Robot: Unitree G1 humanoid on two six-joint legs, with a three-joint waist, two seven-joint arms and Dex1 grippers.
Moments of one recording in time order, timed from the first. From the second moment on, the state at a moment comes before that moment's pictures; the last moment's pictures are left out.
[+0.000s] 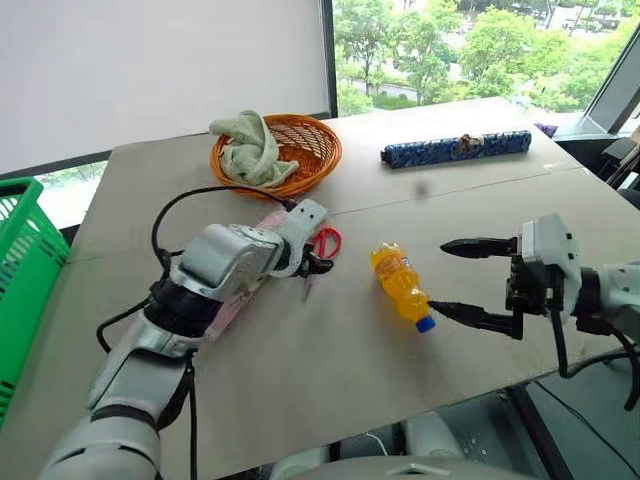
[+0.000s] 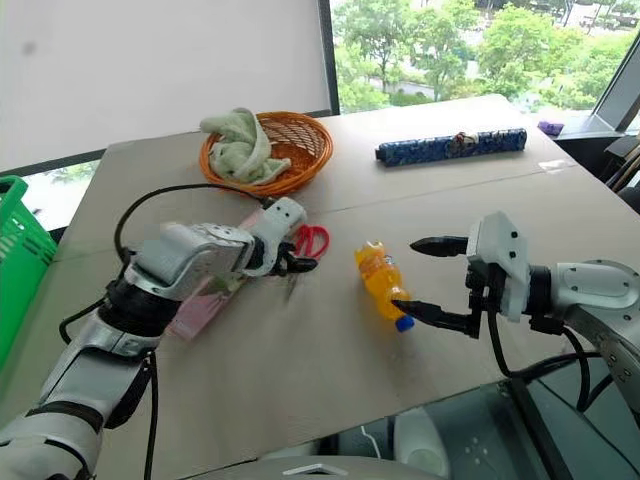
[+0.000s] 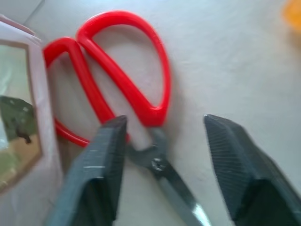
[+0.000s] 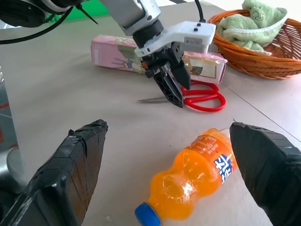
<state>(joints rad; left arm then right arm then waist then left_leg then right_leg) -0.70 0.63 -0.29 -0.12 -0.54 1.33 -0.33 -0.13 -0.90 -0.16 -0.65 0.75 0.65 0.92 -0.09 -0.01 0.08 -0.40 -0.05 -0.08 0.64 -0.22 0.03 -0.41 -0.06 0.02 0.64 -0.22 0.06</state>
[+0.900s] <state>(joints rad) -0.72 0.28 -0.25 0.08 -0.29 1.40 -0.12 -0.28 -0.89 -0.06 -0.50 0.67 0.61 1.04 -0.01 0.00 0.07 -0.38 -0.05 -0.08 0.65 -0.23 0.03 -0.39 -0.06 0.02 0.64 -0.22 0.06</state>
